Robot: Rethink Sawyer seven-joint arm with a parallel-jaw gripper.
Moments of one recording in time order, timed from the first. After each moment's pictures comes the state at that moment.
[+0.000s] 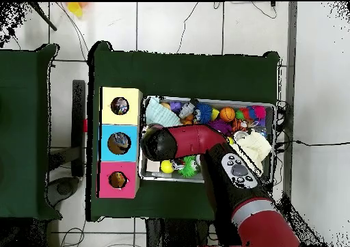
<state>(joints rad) -0.41 -0.56 0.36 1.72 -0.37 0.39 1.96</state>
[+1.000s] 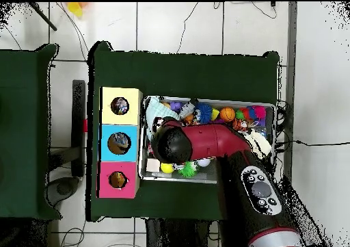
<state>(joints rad) -0.44 -0.71 0.32 1.74 -0.38 0.39 1.96</state>
